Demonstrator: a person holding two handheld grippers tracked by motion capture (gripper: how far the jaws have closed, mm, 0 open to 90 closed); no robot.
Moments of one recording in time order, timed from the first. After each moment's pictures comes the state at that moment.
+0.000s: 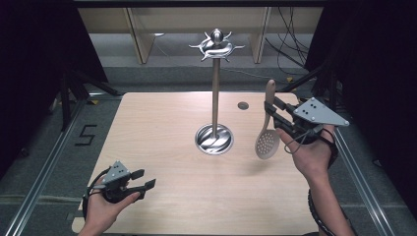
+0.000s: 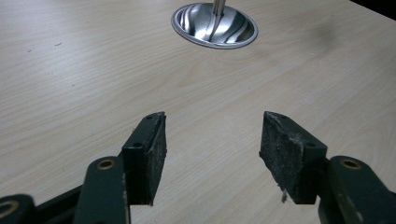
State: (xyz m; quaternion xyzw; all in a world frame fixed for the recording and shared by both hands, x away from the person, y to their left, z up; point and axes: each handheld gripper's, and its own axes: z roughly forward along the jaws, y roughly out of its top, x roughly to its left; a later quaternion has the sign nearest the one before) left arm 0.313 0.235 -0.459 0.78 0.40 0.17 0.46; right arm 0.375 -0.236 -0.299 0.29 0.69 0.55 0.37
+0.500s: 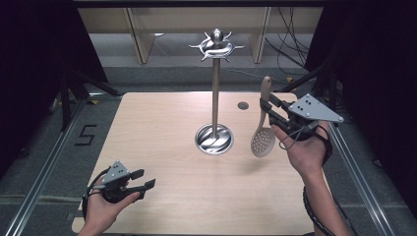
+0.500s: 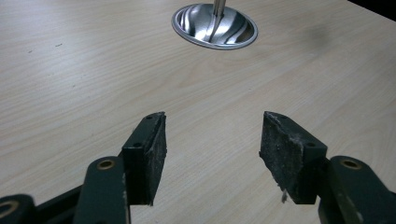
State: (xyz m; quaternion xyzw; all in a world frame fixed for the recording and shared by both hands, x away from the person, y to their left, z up) left arm 0.313 0.234 -0.459 0.77 0.40 0.16 0.47; right arm 0.380 -0.225 -0.295 0.30 0.68 0.56 0.37
